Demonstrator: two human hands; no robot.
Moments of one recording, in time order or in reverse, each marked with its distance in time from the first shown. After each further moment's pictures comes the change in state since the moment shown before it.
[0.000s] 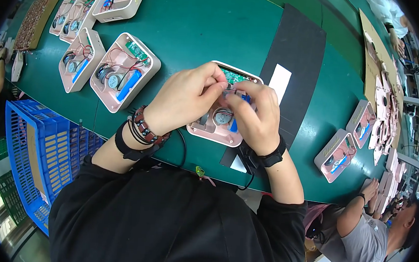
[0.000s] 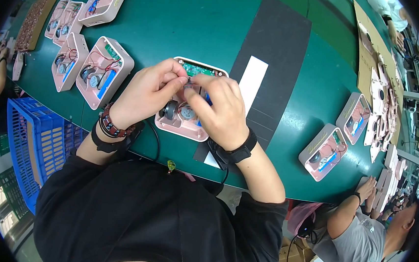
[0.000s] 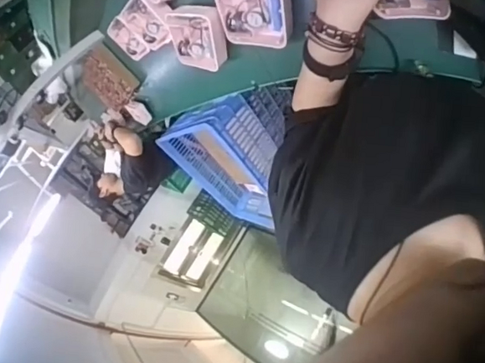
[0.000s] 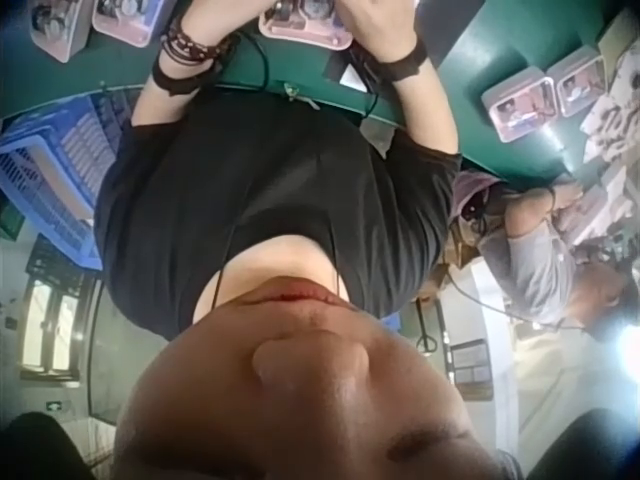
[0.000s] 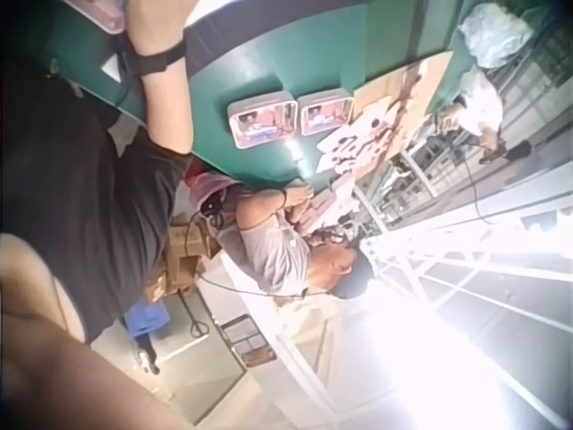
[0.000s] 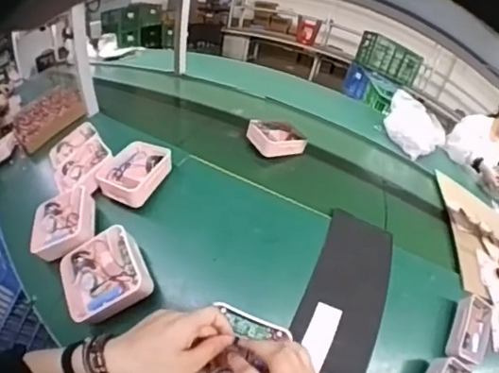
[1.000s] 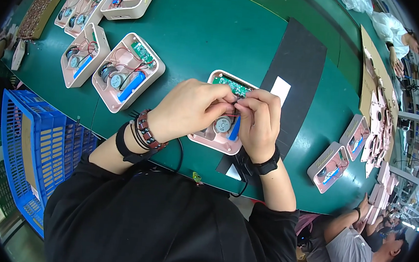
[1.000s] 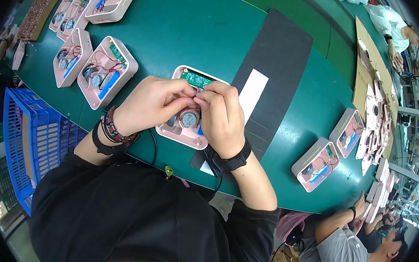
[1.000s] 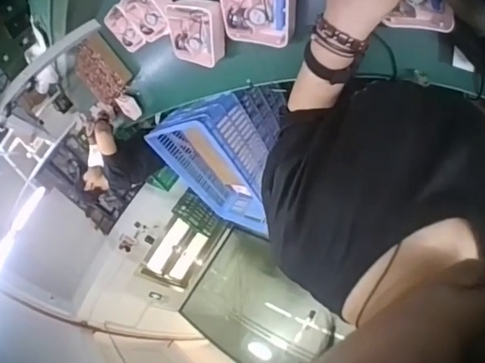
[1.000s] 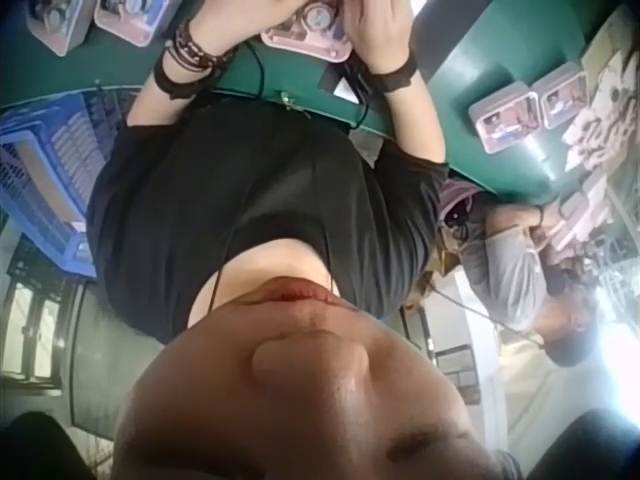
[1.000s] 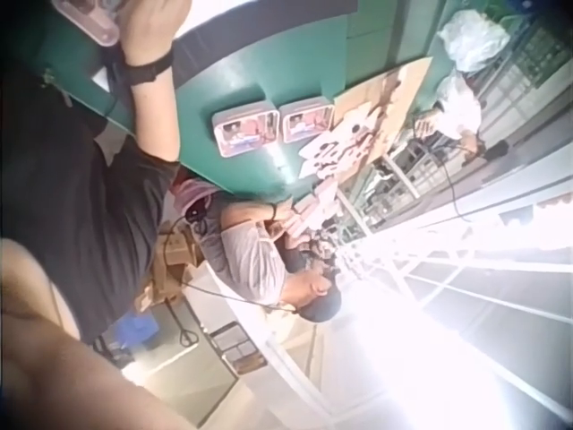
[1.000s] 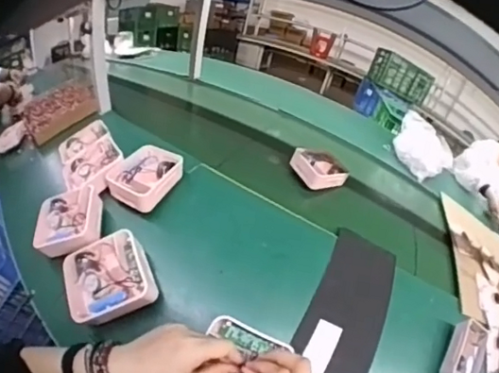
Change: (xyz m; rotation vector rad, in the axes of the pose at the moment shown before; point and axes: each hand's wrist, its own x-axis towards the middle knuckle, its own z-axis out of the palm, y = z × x) left_hand -0.003 0.010 -0.005 0.186 -0.050 0.157; right_hand 0.002 -0.004 0.008 0.070 0.139 0.170
